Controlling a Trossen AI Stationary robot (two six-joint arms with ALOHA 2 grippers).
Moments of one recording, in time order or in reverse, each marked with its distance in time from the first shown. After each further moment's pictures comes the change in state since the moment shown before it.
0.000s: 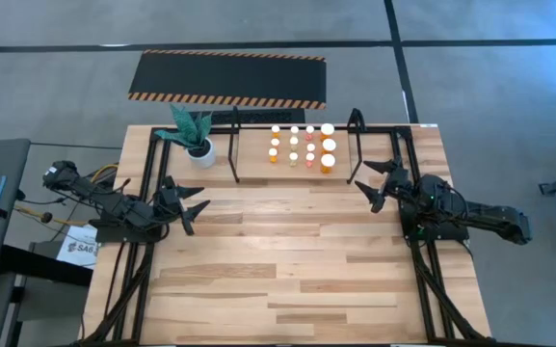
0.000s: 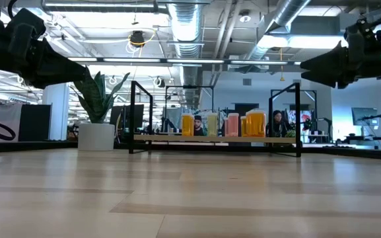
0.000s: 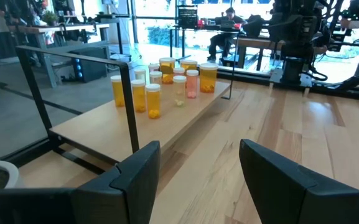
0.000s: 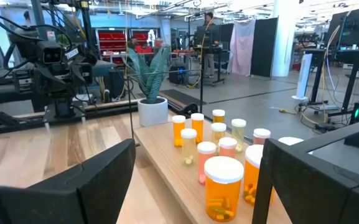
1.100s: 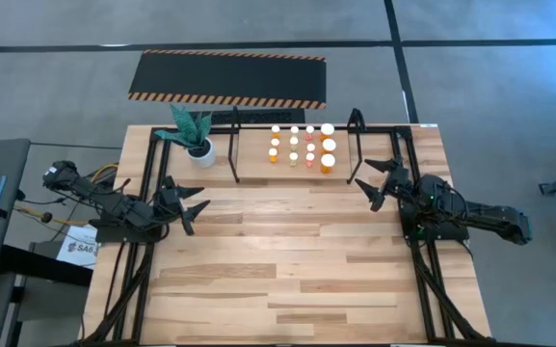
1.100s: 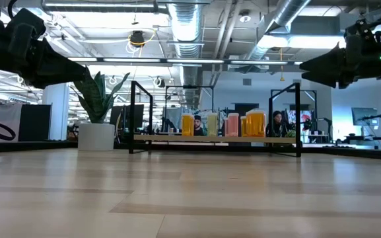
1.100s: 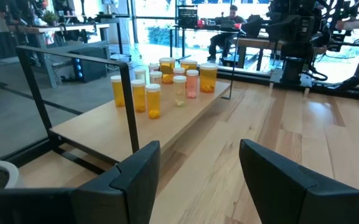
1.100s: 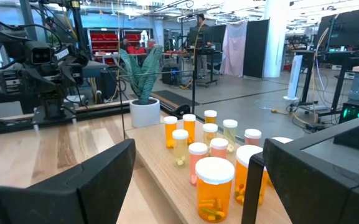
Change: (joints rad) left arm 0.000 0.000 0.000 0.000 0.000 0.000; right arm 0.000 -0.001 0.000 -0.004 0.025 0.000
